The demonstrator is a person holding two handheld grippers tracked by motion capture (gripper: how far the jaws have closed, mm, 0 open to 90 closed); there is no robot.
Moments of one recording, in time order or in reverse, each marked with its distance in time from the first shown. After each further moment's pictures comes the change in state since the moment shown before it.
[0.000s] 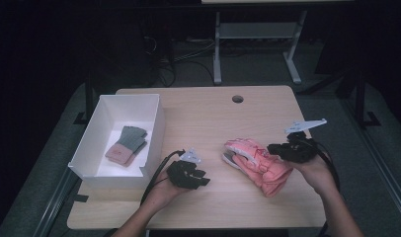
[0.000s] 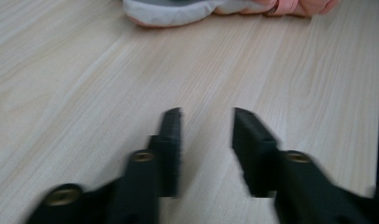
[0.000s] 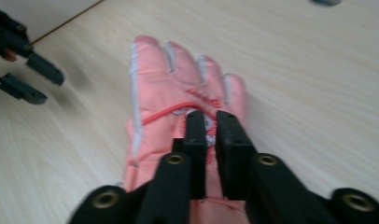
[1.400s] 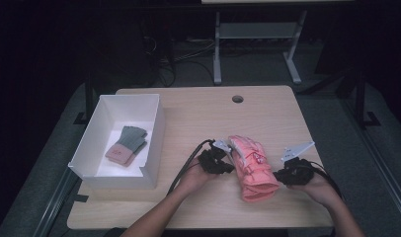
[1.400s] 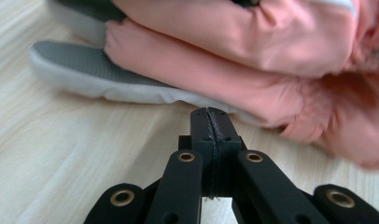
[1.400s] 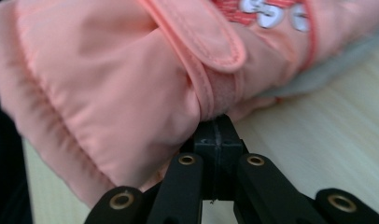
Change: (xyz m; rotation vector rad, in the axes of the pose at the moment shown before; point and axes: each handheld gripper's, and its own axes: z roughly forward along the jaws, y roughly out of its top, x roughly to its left) left arm 0.009 0.057 0.077 0.026 -0.079 0.003; right arm -0.007 -0.063 0.037 0.144 0.279 -0.194
